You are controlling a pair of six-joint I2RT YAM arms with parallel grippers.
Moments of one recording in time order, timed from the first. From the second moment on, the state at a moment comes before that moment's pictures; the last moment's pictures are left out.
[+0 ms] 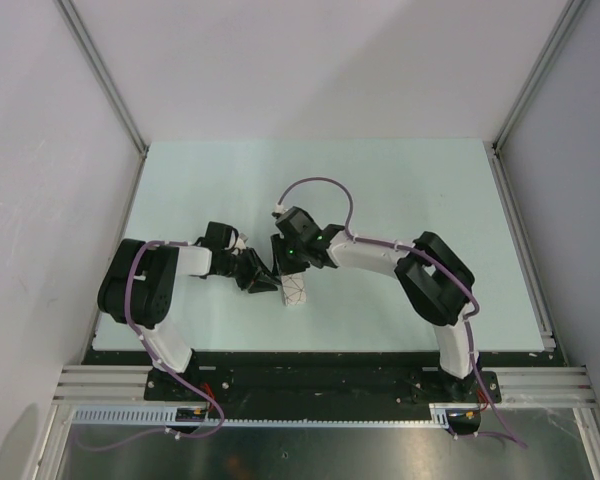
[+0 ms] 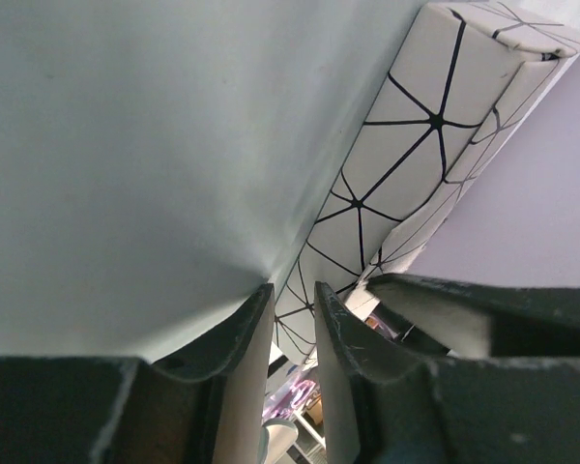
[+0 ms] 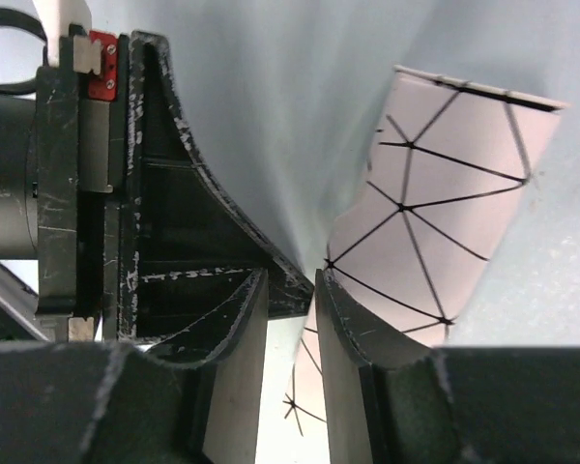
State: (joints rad) left arm -0.21 1.73 0.69 -0.11 0.72 -0.86; right arm 0.88 1.99 1.39 -0.26 -0.13 0.61
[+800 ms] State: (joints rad) left arm -0.18 1.50 0.65 -0.23 0.42 -0.83; right arm 0.92 1.96 1.45 -0.34 0.01 0.57
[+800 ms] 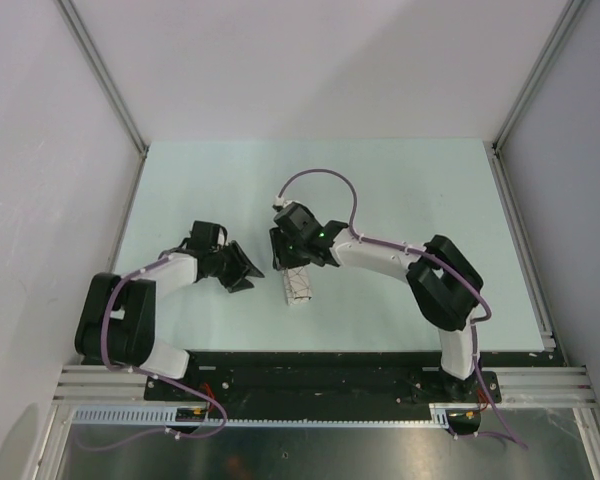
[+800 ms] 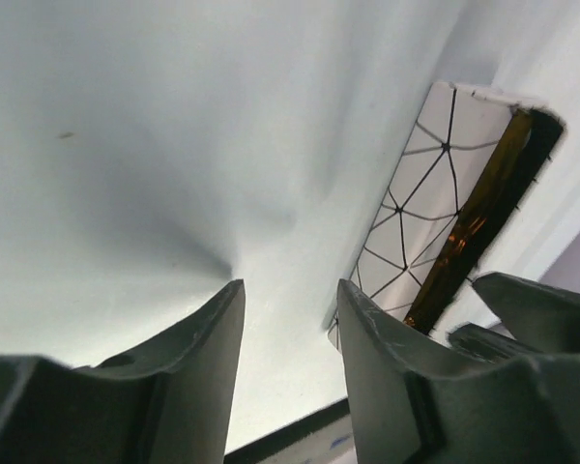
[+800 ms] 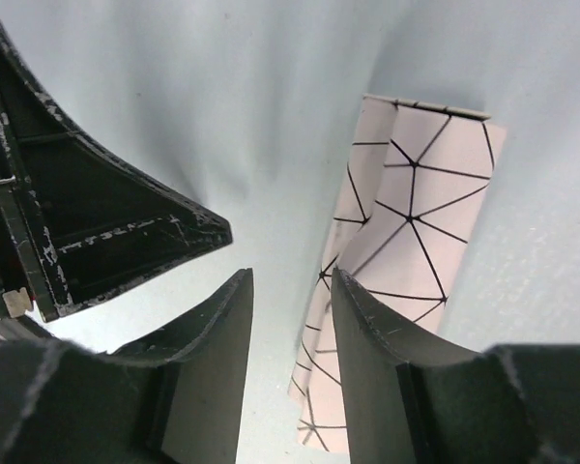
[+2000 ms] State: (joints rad) left arm -0.30 1.58 0.78 -0.35 0.34 -0.71; right arm 0.79 1.91 1.32 -0.39 -0.01 0.58
